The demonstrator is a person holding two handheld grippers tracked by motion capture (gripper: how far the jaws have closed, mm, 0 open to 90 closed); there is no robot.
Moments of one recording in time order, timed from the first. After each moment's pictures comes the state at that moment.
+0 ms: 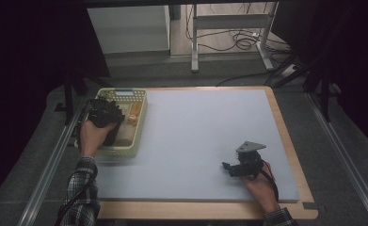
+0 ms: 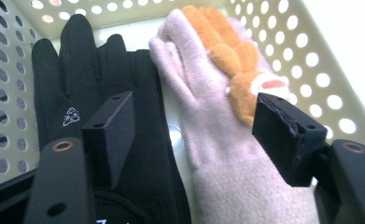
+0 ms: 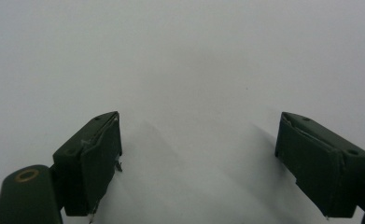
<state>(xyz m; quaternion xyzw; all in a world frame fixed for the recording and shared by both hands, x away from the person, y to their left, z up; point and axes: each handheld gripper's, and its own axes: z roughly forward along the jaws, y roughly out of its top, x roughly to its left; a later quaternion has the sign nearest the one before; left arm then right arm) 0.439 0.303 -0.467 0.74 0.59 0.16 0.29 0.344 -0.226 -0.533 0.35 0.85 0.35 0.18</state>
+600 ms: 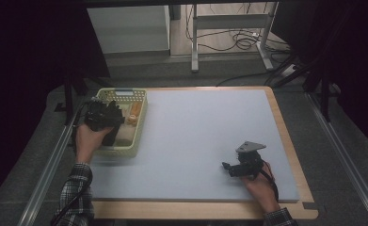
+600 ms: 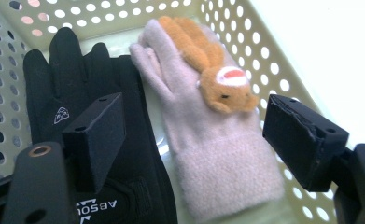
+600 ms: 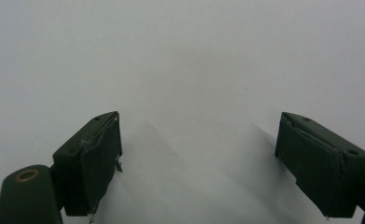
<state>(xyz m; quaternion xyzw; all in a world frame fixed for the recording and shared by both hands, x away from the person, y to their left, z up) 0.416 0.303 -0.457 0.75 0.55 0.17 0.32 0.344 -0.225 -0.533 0.35 0.85 0.35 0.18</state>
